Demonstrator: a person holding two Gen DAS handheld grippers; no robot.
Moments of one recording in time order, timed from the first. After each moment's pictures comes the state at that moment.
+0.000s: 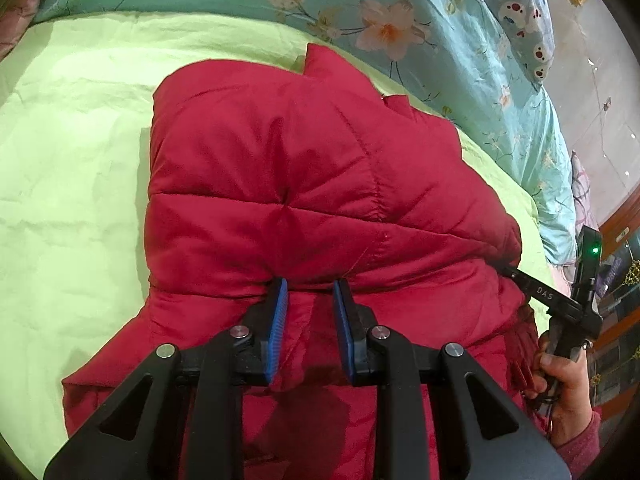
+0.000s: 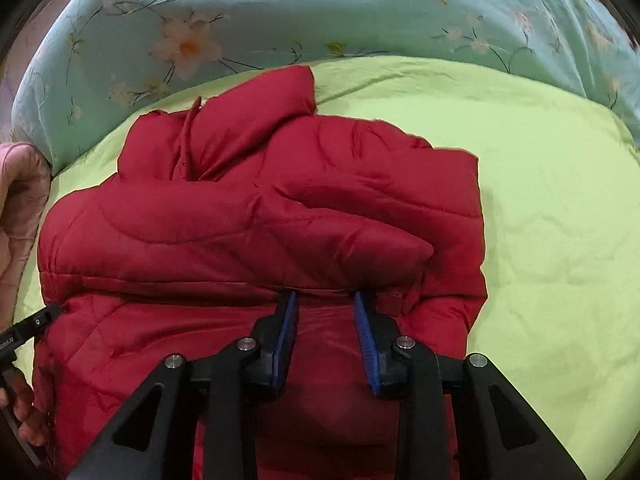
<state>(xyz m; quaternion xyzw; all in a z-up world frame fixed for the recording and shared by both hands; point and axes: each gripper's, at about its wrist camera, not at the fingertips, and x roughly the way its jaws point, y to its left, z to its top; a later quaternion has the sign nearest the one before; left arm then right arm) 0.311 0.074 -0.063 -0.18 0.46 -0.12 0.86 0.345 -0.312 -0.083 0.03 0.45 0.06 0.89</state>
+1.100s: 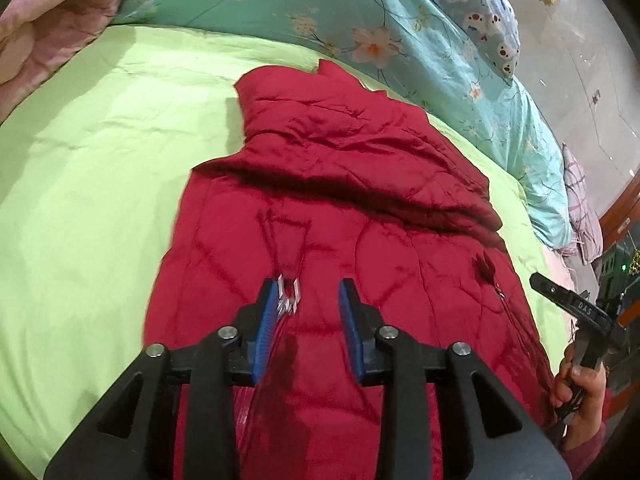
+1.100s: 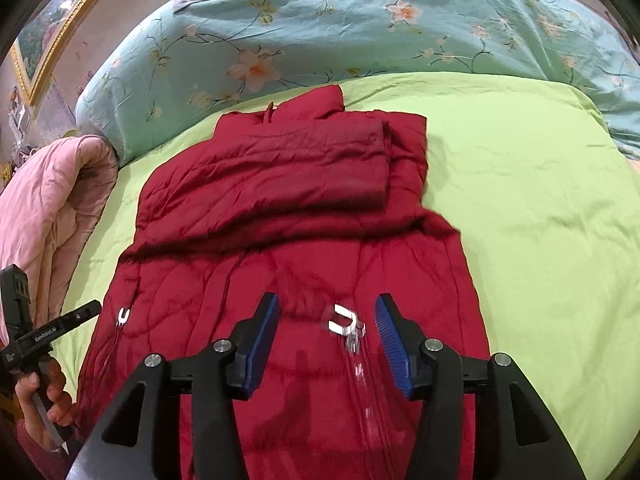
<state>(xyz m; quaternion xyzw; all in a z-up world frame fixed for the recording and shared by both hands) 0.129 0.095 -0.018 -0.17 0.43 -0.08 0.88 0.151 -0.319 -0.031 0.07 0.42 0.11 0.90</state>
